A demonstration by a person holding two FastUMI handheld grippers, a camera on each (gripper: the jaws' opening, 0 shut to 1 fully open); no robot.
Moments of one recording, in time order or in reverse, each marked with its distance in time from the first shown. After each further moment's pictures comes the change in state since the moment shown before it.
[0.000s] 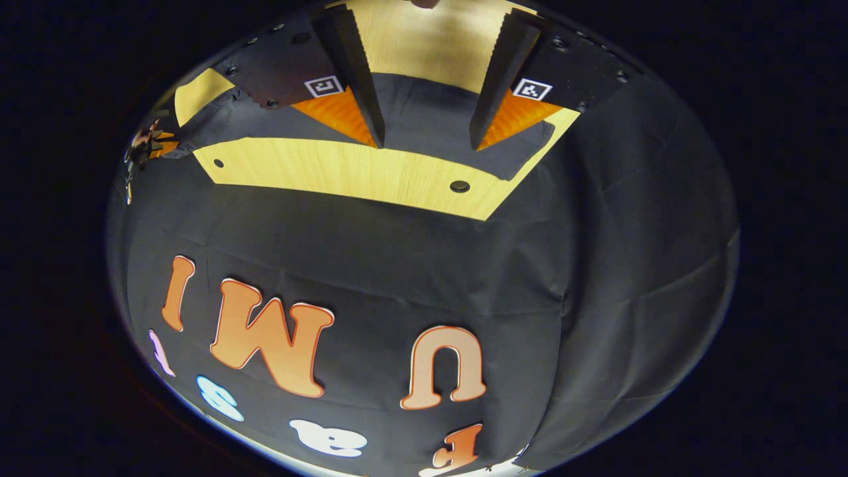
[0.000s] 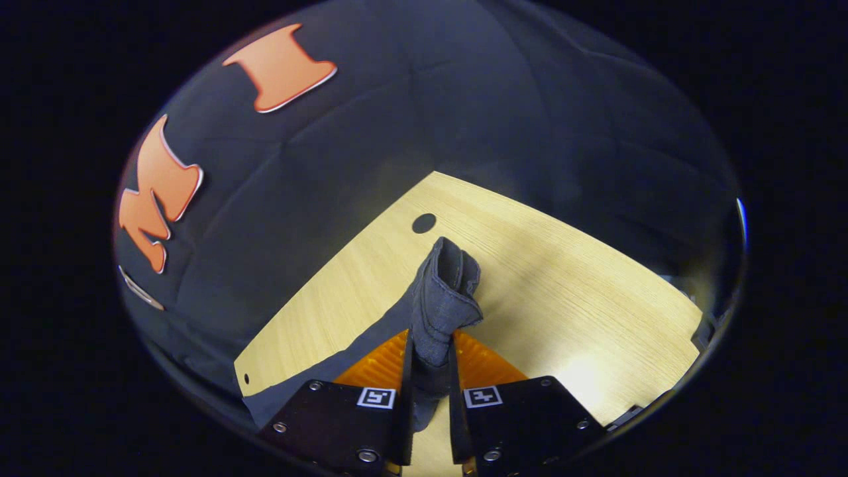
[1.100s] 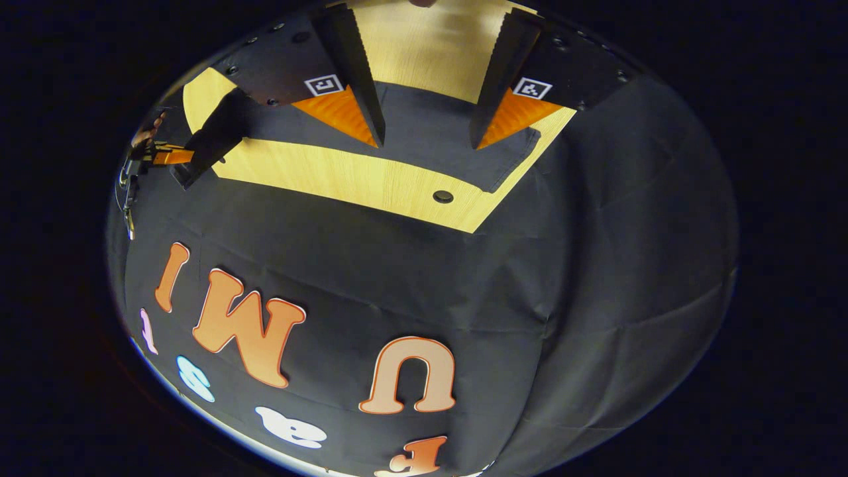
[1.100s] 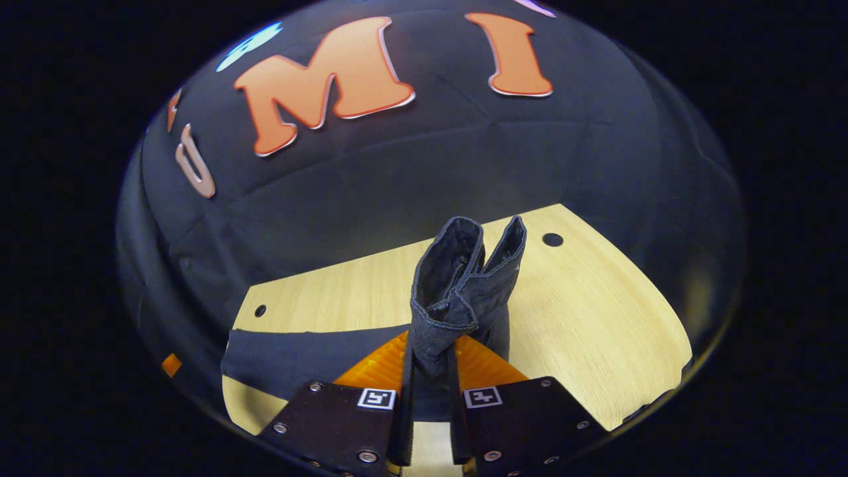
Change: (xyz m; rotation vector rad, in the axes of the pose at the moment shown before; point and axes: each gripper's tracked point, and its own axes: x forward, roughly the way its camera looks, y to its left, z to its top) left arm 0.012 0.078 -0.033 -0.099 0.059 -0.025; right arm -0.058 0.189 -0.097 -0.453 -0.066 0.160
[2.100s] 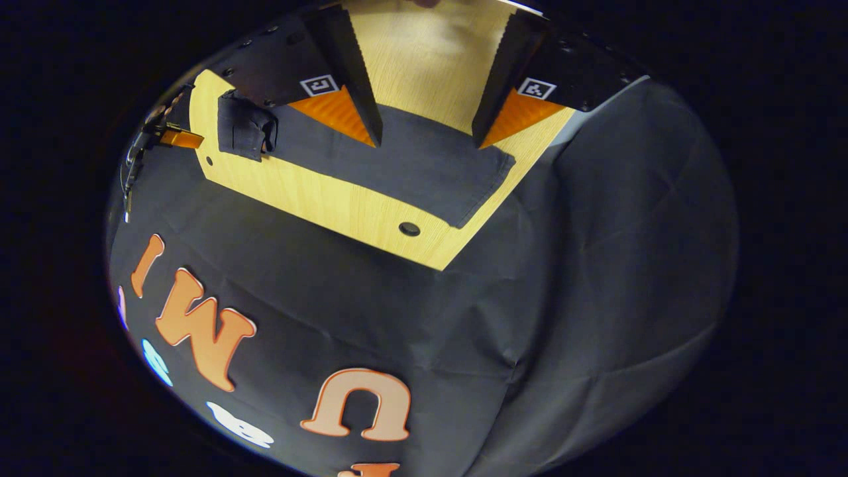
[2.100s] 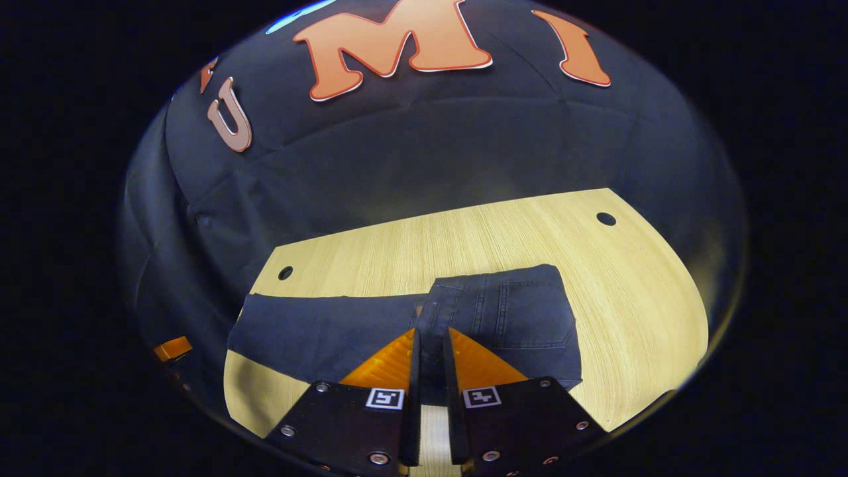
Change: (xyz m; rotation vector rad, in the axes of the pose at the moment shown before) left arm 0.033 0.069 -0.040 -0.111 0.194 0.057; right arm 0.009 0.082 -0.060 -0.064 0.100 0.090
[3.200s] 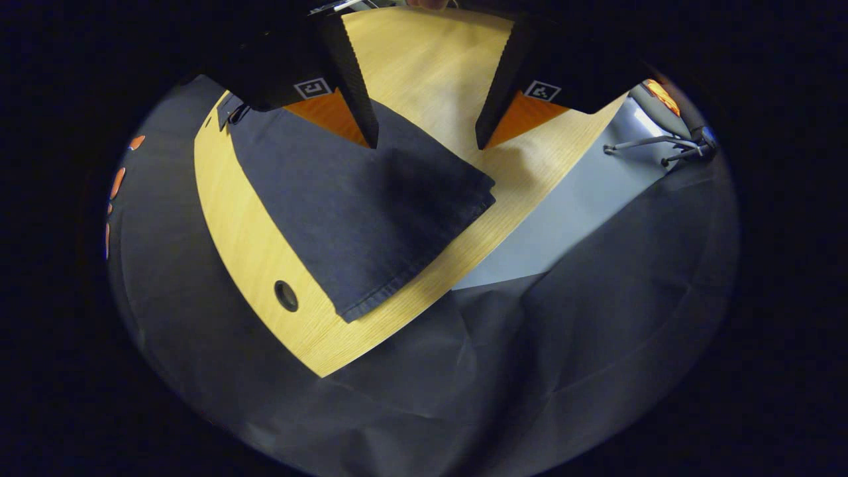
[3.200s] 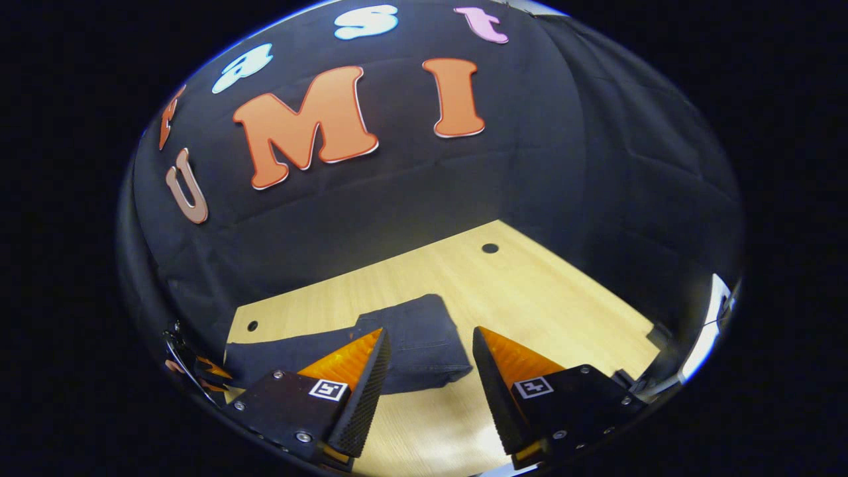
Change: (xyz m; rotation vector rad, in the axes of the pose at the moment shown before) left arm 0.149 0.078 -0.052 -0.373 0.611 0.215; right arm -0.178 -0.100 0.033 0.194 -0.259 -0.309
